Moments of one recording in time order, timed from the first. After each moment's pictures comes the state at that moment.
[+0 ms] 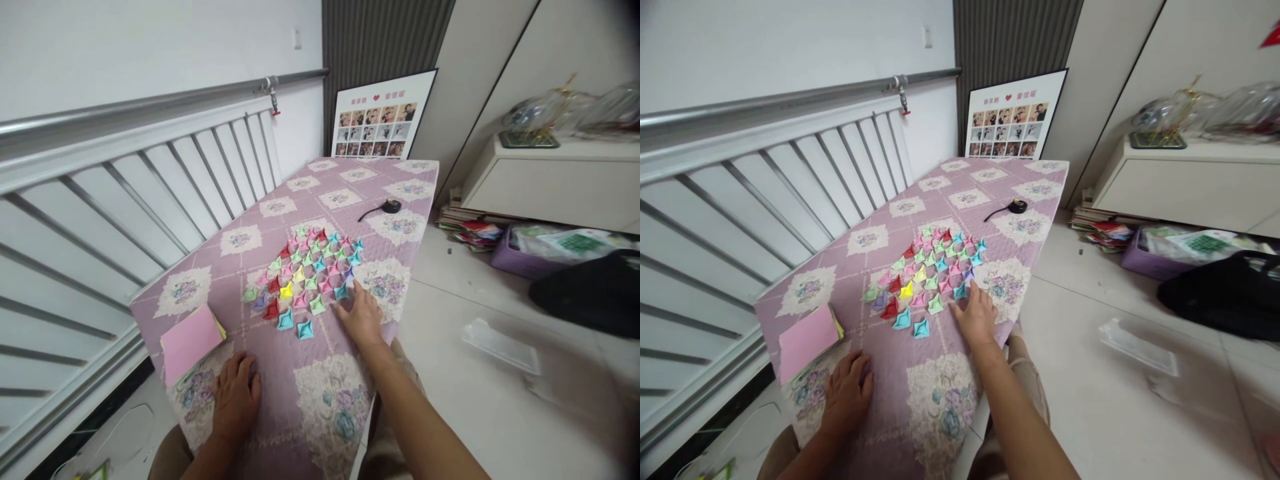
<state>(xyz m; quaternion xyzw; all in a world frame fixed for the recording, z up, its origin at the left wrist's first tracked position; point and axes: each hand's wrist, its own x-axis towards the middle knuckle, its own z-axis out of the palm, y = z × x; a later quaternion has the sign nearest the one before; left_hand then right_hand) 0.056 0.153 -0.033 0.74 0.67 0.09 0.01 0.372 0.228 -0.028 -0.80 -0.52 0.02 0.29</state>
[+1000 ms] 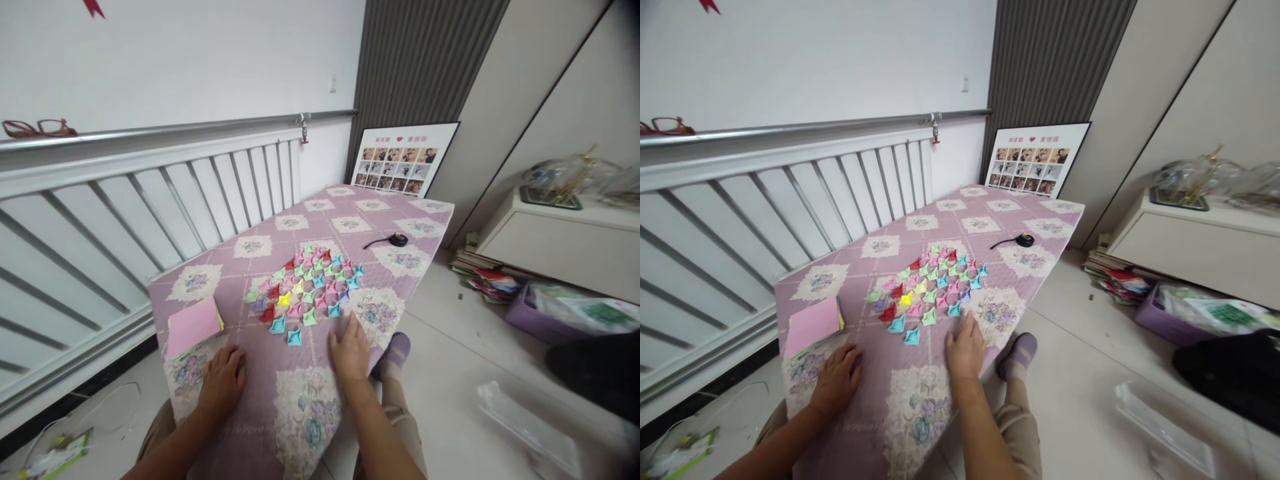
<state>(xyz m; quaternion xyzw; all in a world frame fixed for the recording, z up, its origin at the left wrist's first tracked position) 0.058 0.152 -0.036 0.73 0.67 0.11 0.01 0.369 0.195 -0.031 -0.80 -0.53 0.03 0.28</state>
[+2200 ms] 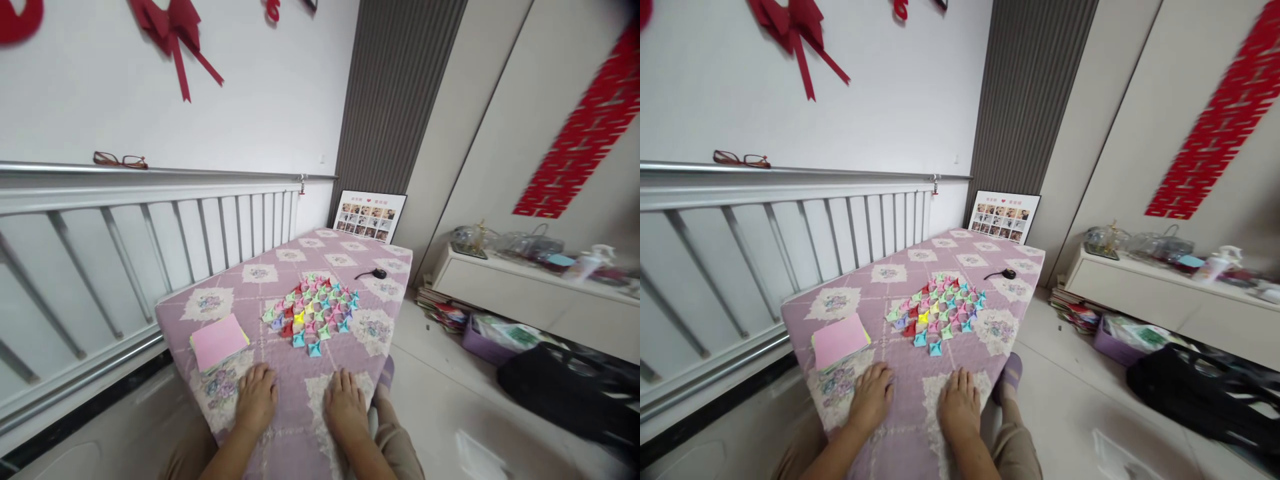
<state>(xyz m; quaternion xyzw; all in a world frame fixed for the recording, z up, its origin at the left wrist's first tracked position) 0.048 0.136 -0.030 0.77 0.61 0.19 0.09 0.261 0.094 -0.023 -0.81 -0.59 -0.03 0.02</state>
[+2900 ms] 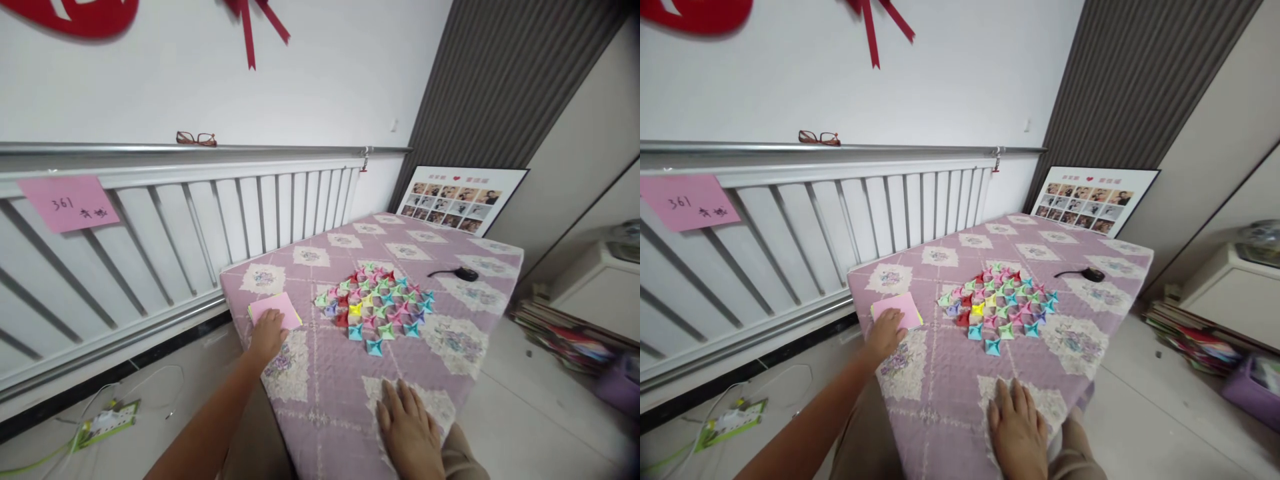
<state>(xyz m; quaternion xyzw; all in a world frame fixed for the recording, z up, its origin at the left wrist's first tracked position) -0.071 0.214 0.007 0.76 0.61 0.23 0.04 0.251 0.090 -0.038 -0.77 -0.63 -0.06 0.01</state>
